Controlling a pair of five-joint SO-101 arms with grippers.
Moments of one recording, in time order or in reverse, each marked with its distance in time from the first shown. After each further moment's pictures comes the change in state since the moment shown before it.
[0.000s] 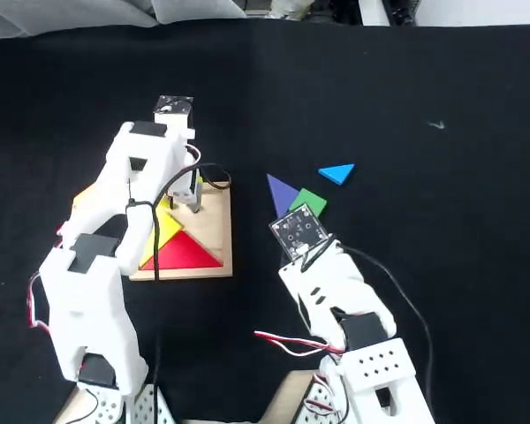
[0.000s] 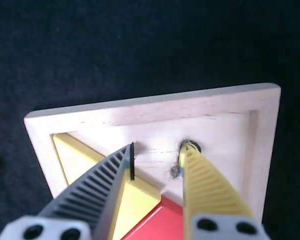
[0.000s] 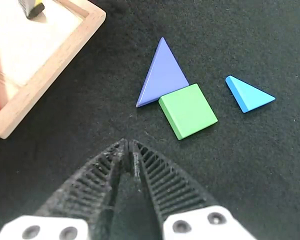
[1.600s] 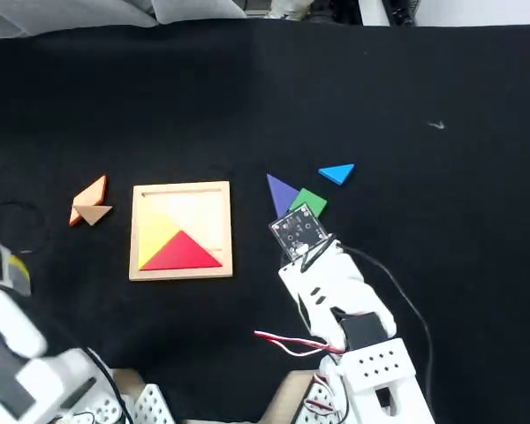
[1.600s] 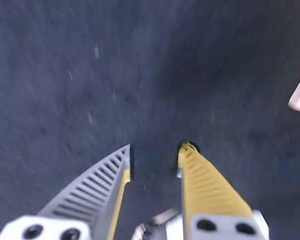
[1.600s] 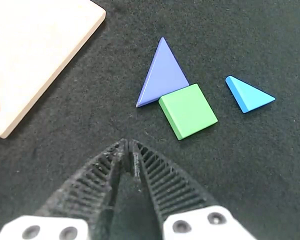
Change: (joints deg) left arm -57.1 -39.6 25.2 18.3 -37.2; right arm 0.0 0.0 0.0 0.0 0.1
